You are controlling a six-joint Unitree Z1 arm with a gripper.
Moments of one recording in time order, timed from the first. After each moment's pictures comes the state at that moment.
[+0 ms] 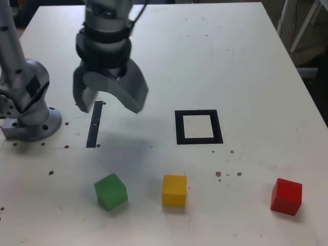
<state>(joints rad) -0.26 1.66 -1.12 1.31 0.05 -0.08</state>
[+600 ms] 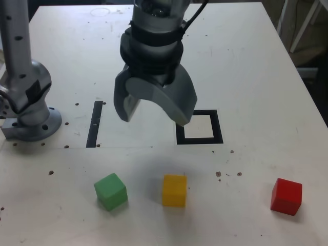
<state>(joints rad) -0.39 1.88 -1.56 1.48 0.05 -0.09</state>
